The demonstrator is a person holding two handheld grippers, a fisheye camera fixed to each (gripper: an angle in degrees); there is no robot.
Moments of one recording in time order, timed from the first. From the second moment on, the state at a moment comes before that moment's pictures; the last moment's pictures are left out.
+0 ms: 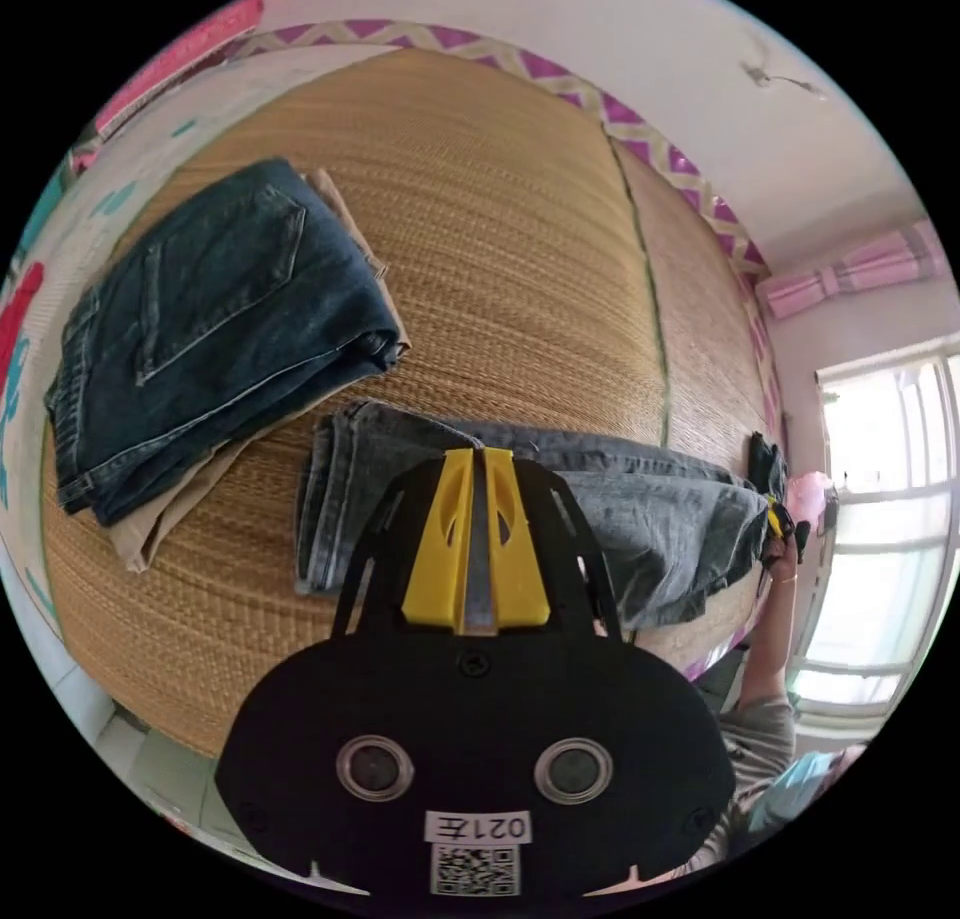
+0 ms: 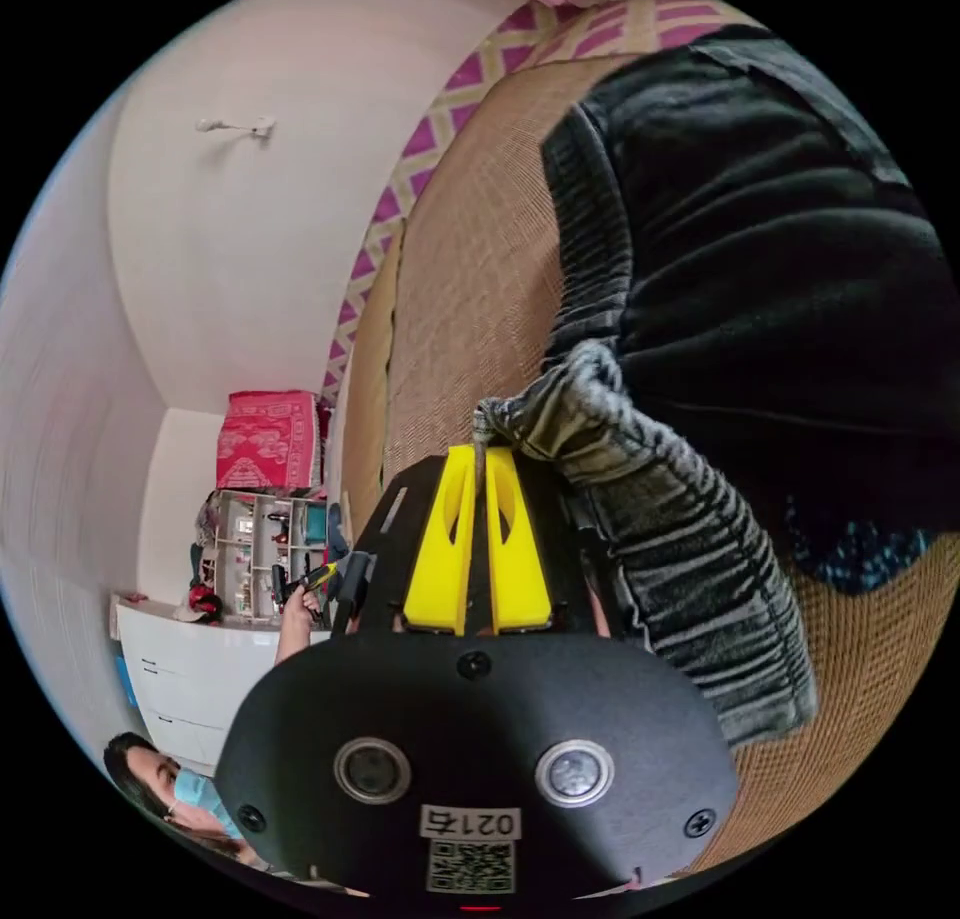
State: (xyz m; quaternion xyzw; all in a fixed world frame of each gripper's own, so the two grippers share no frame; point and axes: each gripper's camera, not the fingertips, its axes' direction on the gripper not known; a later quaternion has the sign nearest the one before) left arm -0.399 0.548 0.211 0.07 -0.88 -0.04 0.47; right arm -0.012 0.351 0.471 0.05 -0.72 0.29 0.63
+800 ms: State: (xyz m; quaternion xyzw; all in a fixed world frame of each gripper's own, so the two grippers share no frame) left arm -0.423 0.709 0.157 0.02 -0.94 0.03 0.35; right arm -0.068 0.536 0.368 0.19 -0.84 0.14 0.49
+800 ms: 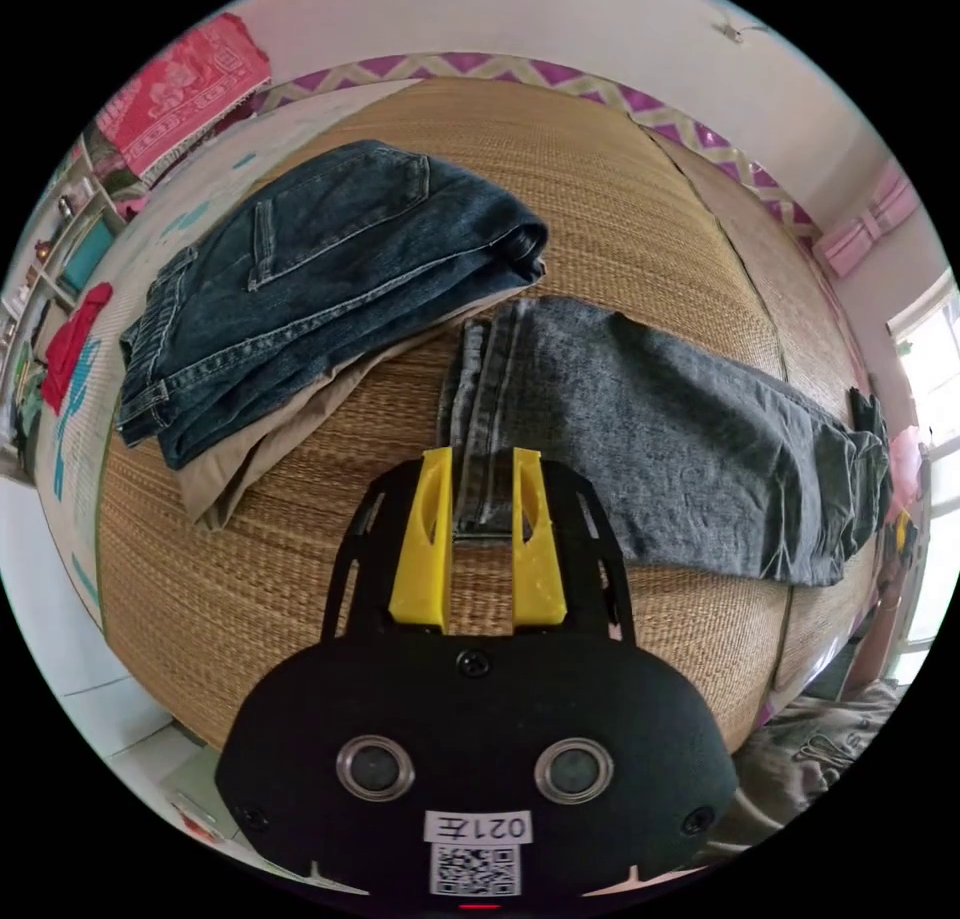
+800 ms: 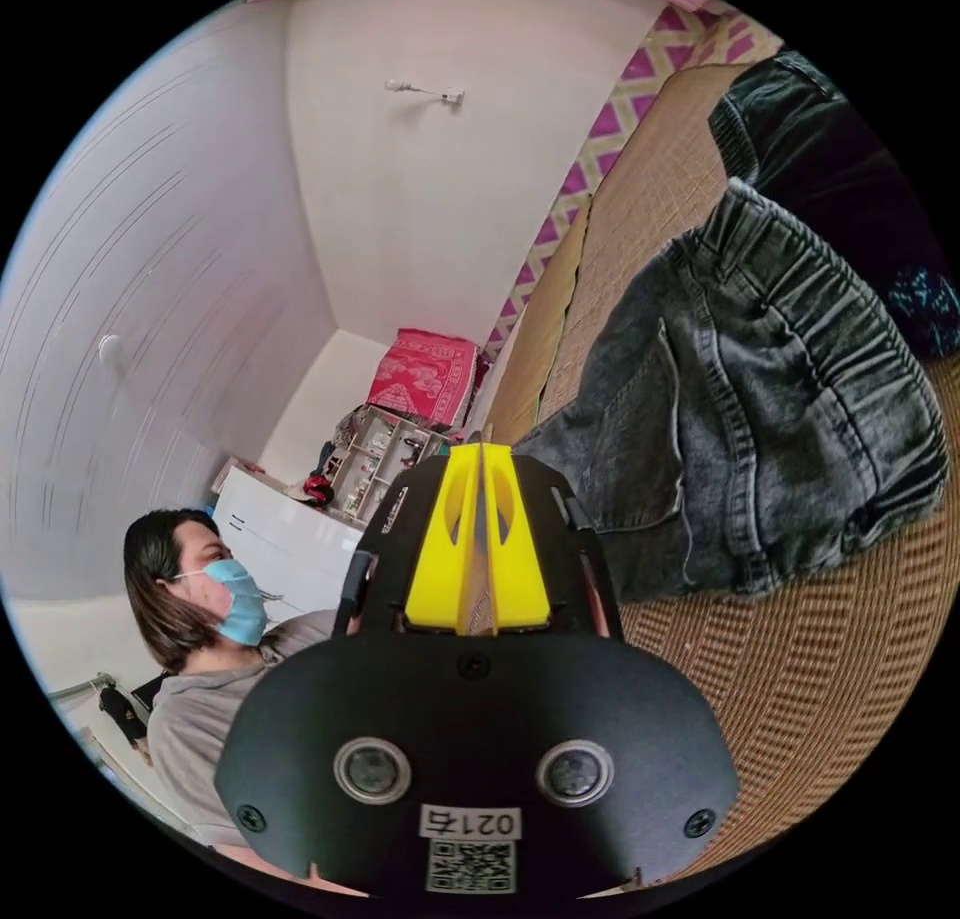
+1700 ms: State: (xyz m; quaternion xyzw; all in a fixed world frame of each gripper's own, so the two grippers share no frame) left arm -0.304 0.815 0.083 0.05 -0.94 0.10 0.32; right arm -0.083 0.596 0.335 0.18 -0.85 0.09 0.49
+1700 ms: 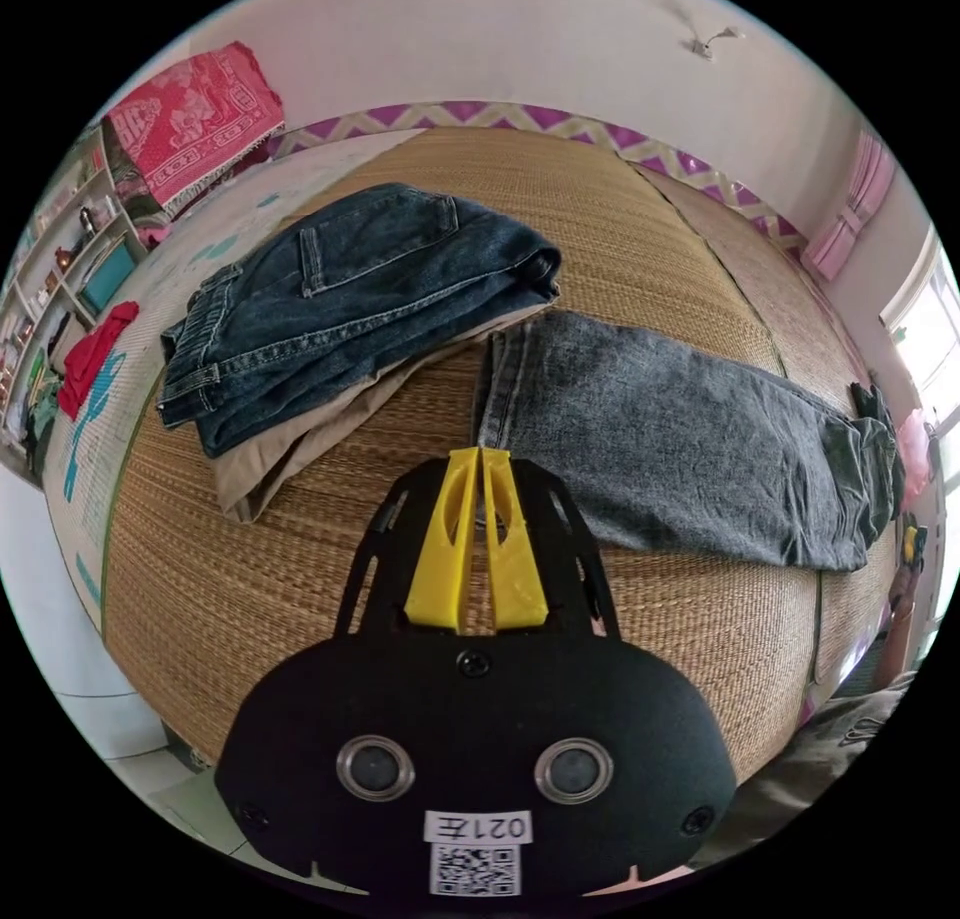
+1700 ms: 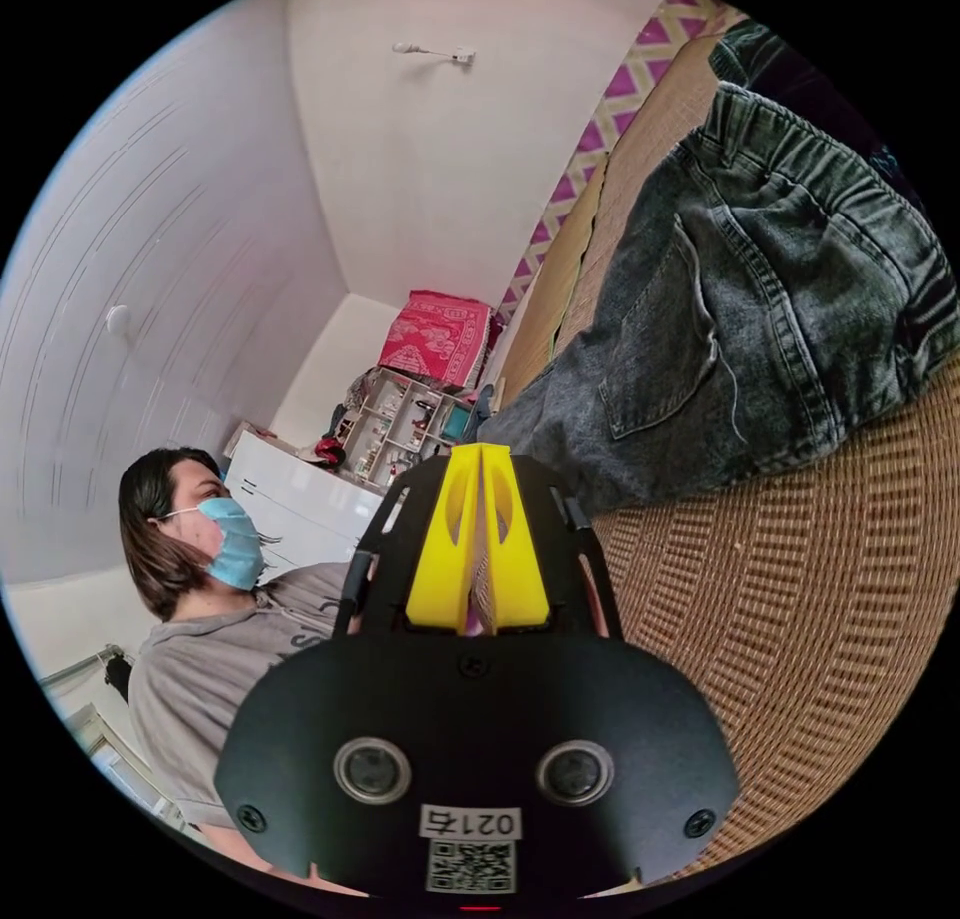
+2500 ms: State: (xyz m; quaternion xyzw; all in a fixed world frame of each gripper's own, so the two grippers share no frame) left arm -0.153 0.912 -0.043 0.35 -0.72 0.04 0.60; right arm -0.013 0.642 0.339 0.21 -0.87 0.11 0.43
